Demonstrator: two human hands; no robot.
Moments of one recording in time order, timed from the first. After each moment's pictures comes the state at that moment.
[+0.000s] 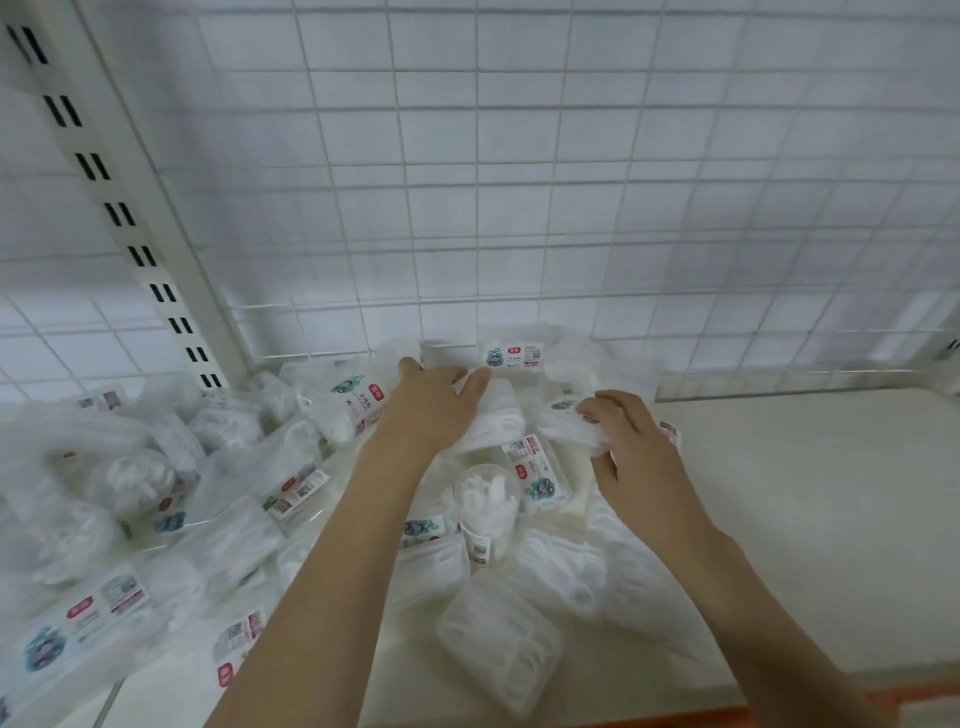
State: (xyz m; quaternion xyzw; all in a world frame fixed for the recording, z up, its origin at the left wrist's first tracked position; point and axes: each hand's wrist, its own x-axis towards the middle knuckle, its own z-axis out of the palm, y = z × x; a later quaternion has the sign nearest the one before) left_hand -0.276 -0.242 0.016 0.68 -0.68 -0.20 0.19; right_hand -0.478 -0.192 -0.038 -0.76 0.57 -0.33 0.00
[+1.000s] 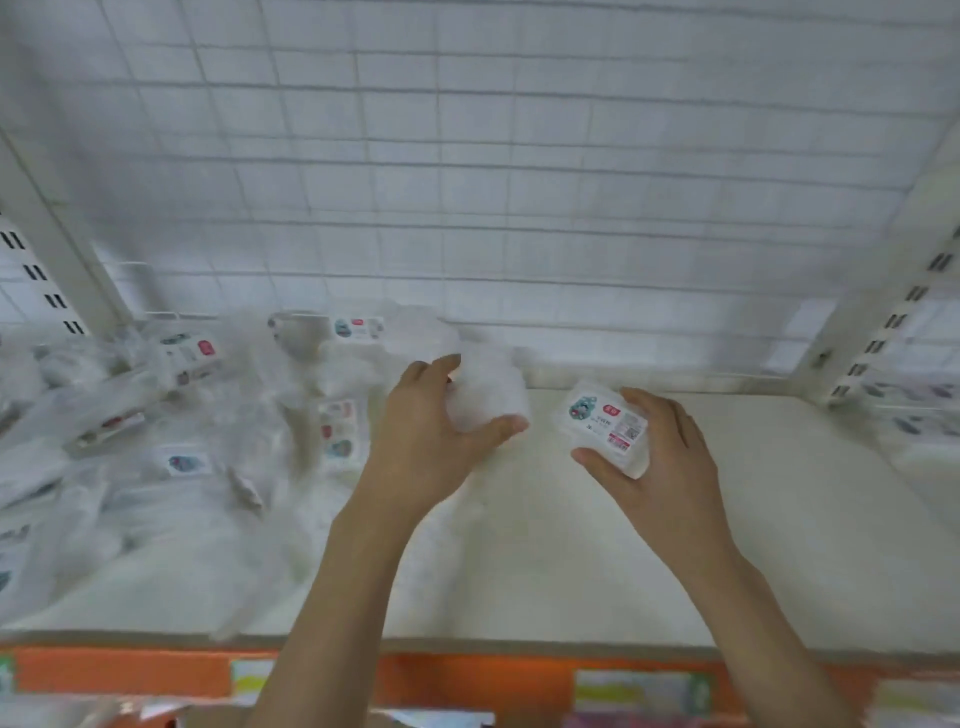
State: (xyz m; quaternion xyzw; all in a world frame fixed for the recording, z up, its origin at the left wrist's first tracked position) left_hand -0.478 -0.152 0.013 0.62 -0.65 -0.14 0.42; right_hand -0.685 -0.157 -0.036 -0.71 0.56 -0.42 0.02
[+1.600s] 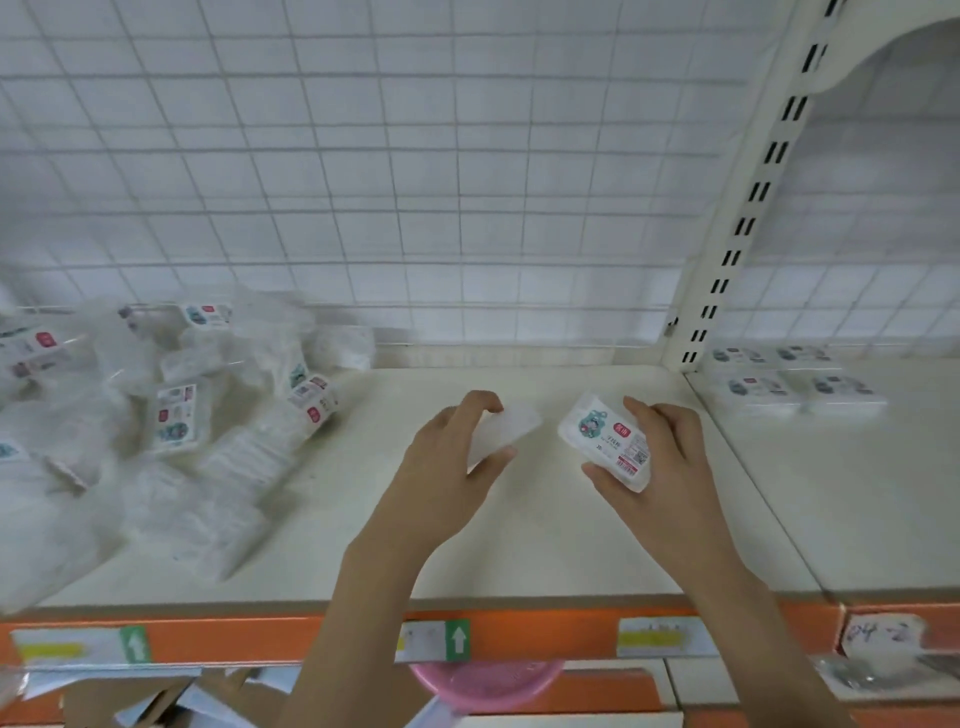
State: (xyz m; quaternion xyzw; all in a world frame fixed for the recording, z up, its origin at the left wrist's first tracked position) left_hand -0.654 -0.132 -0.025 0.53 -0.75 -0.16 0.36; right_hand -0.865 -0.132 -0.055 -0.71 0.56 -0.42 0.06
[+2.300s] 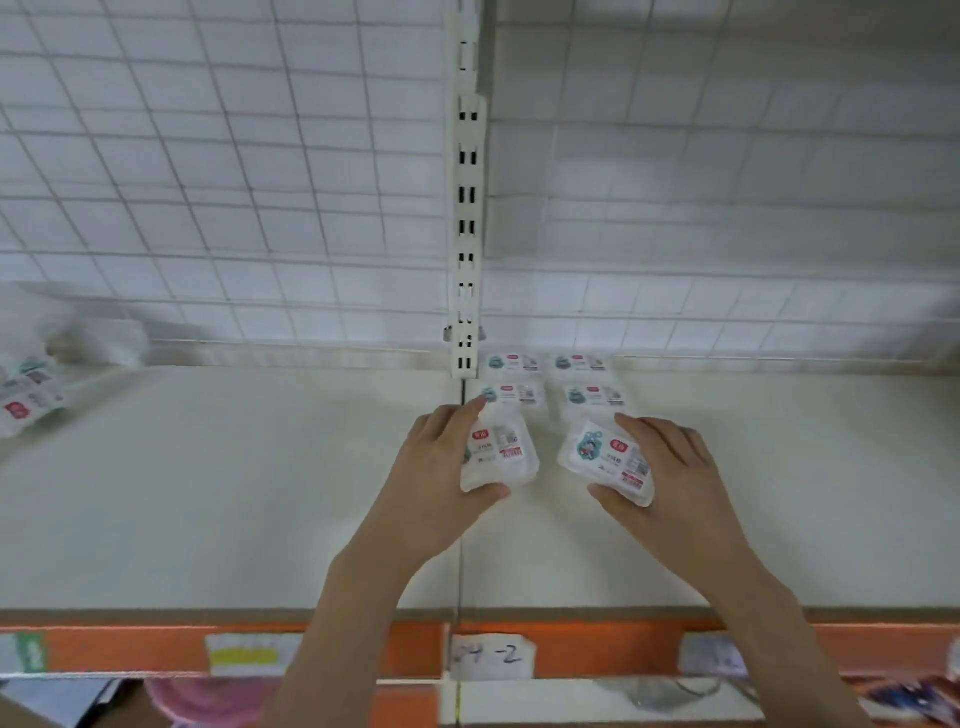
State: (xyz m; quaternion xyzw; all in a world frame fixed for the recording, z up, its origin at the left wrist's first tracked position) left_hand -0.929 -0.151 -0.040 0.55 -0.75 -0.16 0.33; right_hand -1.163 -0.154 -0.054 -0.76 0.58 -0.29 -0.02
